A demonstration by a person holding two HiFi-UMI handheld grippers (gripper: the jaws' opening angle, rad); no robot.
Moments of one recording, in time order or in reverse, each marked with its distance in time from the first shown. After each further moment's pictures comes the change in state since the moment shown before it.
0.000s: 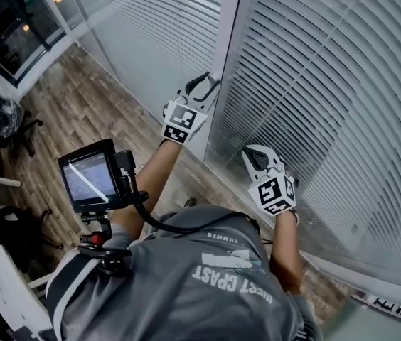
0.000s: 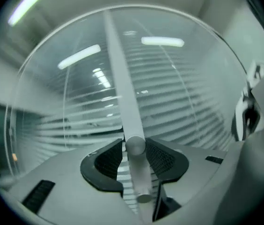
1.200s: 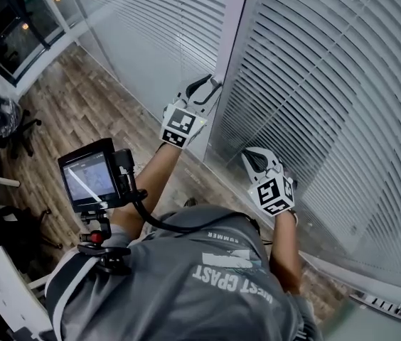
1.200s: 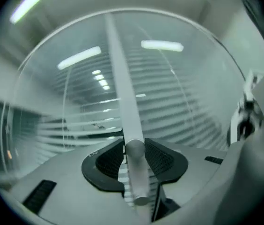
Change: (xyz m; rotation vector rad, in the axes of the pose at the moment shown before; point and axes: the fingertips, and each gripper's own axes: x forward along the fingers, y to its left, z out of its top) left arm -0.007 -0.011 0.007 -0.027 -0.045 -0.031; right arm 0.003 0.008 -0.013 0.010 0.027 0.018
